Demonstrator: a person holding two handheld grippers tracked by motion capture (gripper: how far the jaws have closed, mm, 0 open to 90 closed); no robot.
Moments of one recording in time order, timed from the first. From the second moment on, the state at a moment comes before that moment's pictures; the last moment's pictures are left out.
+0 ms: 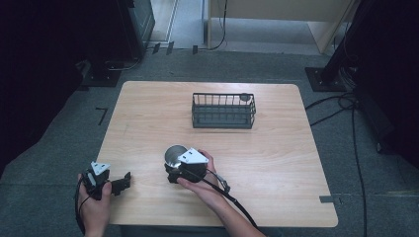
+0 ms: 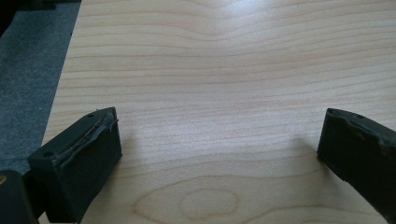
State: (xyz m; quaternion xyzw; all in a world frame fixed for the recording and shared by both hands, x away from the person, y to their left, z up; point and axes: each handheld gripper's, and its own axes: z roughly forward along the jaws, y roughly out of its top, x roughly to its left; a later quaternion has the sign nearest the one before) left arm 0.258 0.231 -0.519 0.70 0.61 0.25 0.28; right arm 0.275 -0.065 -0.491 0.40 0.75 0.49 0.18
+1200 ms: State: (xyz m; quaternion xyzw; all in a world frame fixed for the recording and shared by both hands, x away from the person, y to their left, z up) left arm 0.258 0.231 -0.519 0.70 0.61 0.25 0.28; right arm 0.320 -0.144 -0.418 0.45 0.70 0.50 0.24
